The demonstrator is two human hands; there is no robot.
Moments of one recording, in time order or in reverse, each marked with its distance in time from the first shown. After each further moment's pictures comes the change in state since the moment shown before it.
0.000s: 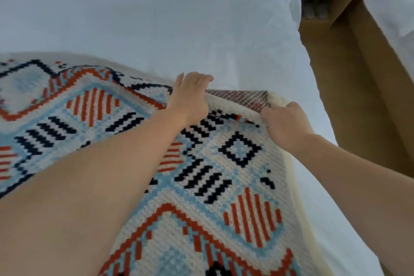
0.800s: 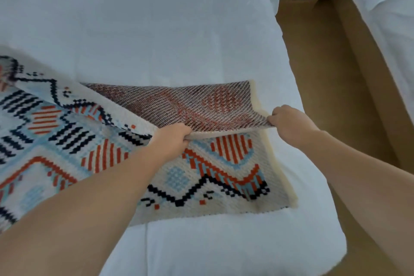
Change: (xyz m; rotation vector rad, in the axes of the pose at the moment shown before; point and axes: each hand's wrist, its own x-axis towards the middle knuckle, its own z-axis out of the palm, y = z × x) left_hand -0.220 0.054 -0.021 0.063 -0.431 -0.020; right_hand -0.181 0.017 -0.023 0.016 -0.179 -0.119
